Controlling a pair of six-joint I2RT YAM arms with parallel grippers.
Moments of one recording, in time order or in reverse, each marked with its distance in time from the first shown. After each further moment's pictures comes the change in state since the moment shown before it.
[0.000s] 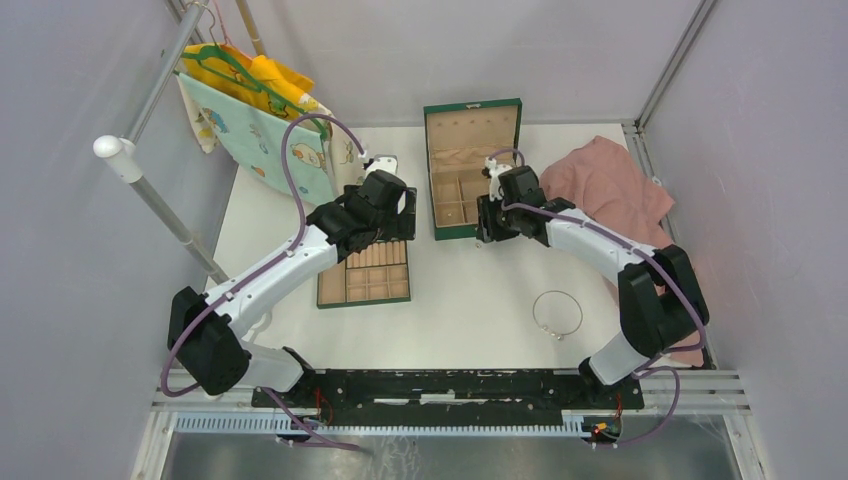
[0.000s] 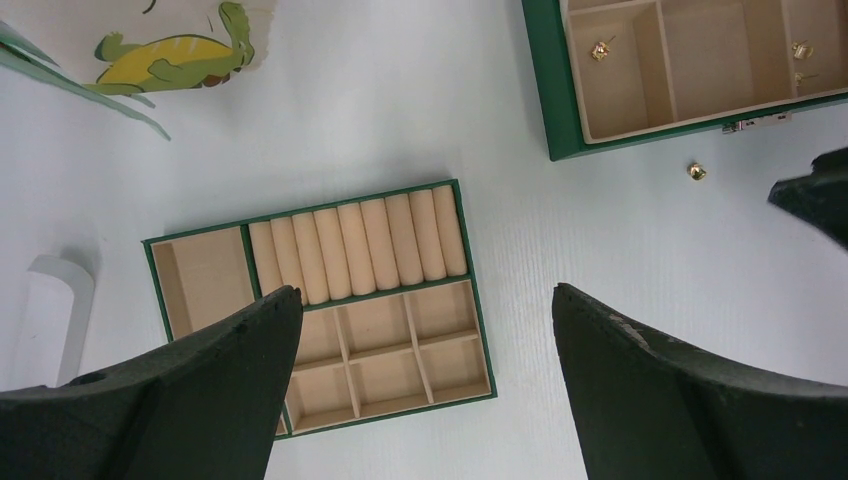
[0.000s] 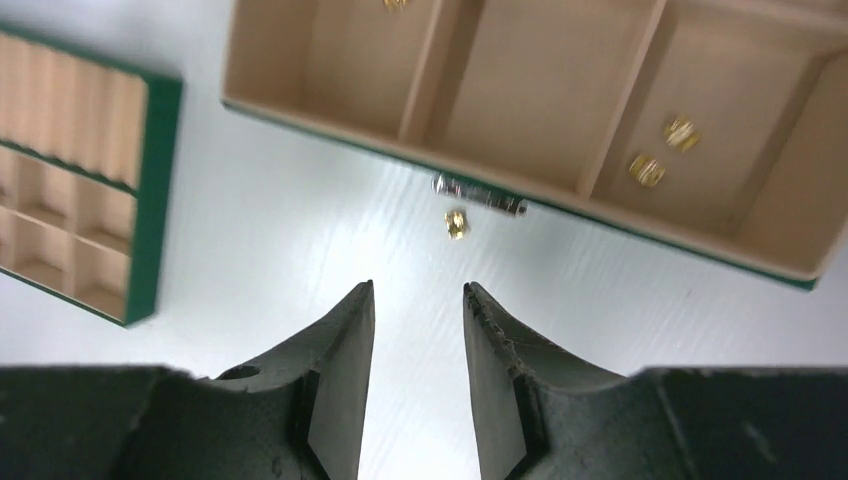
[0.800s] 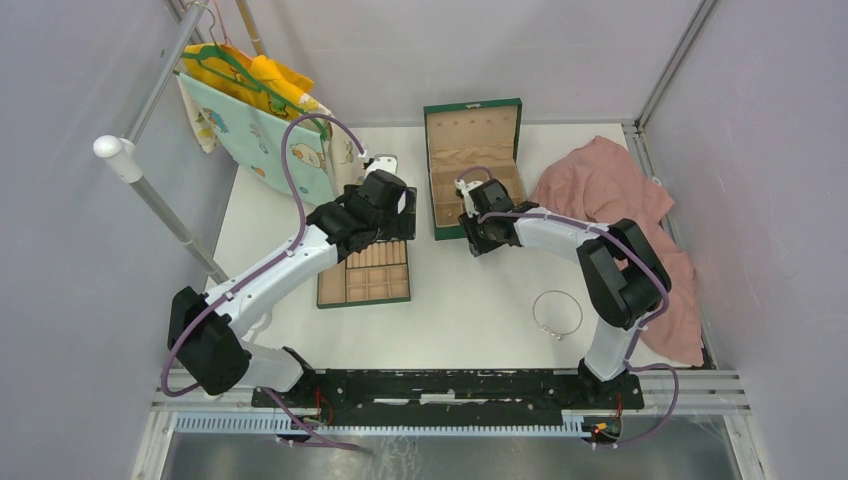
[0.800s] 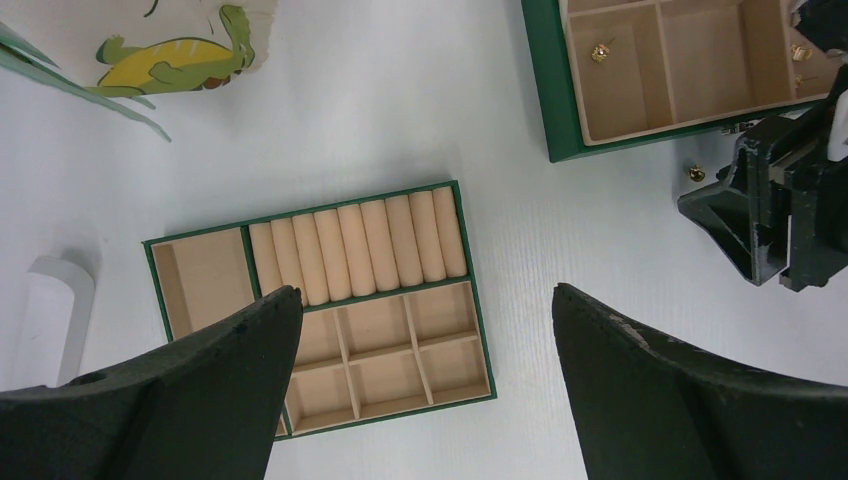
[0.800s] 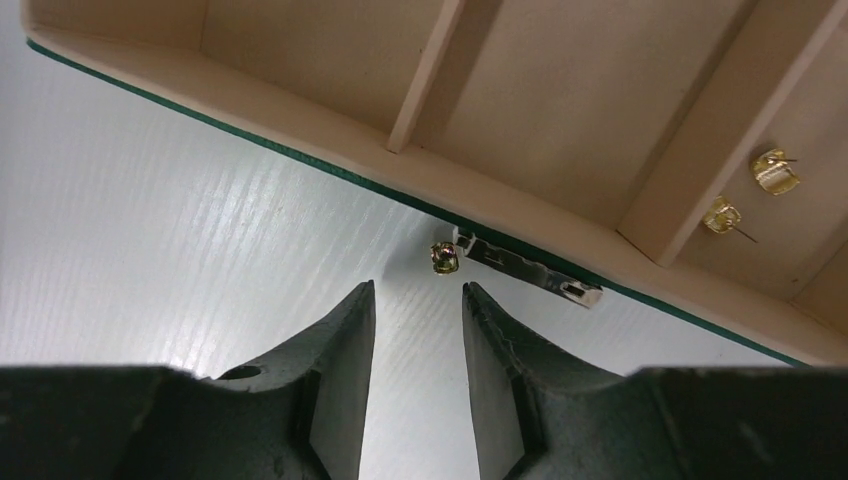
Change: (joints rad) left arm 0.000 0.000 0.001 0.001 -0.002 0.000; right arm 0.109 0.200 0.020 -0.008 0.164 -0.165
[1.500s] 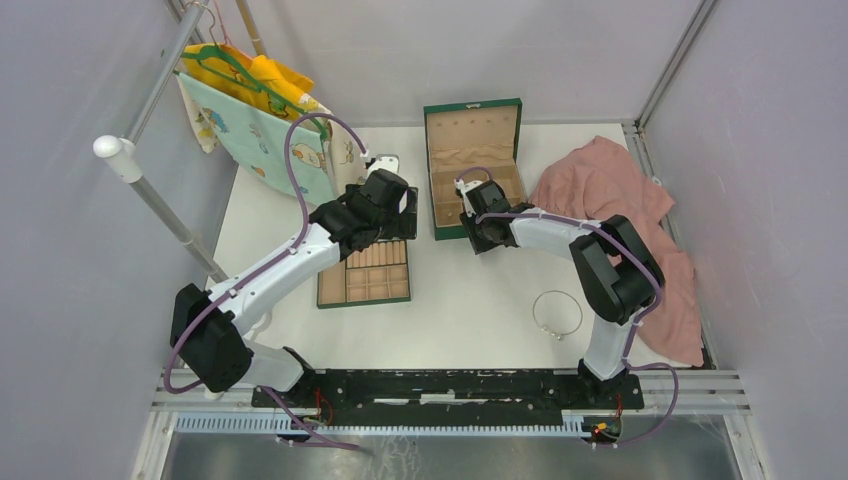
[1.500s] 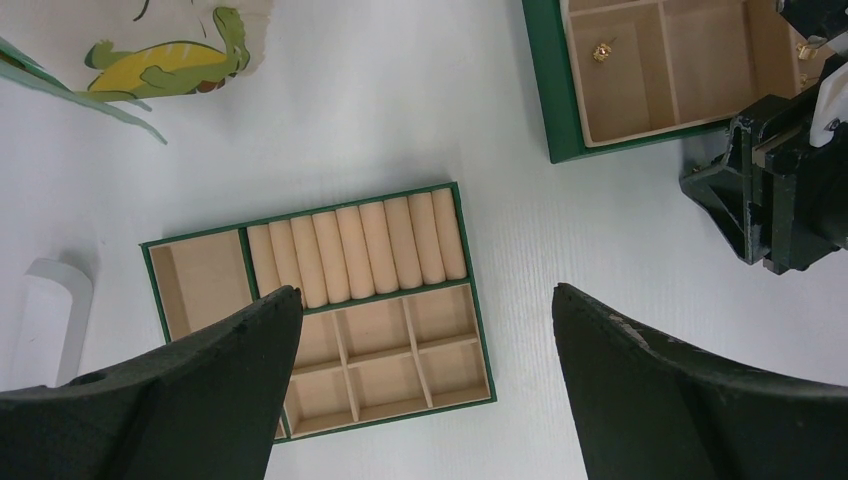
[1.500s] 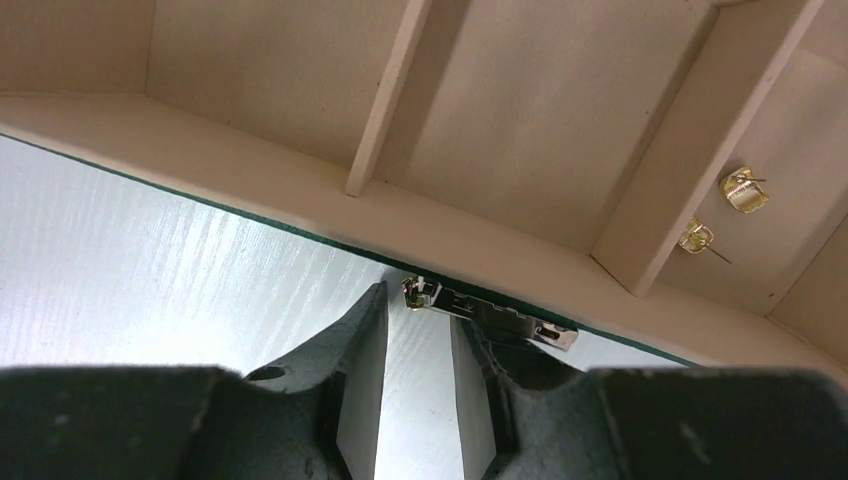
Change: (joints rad) left arm 0.000 0.017 0.007 0.001 0.000 0.001; right arm 0.010 0.053 0.005 0.051 0.079 0.007
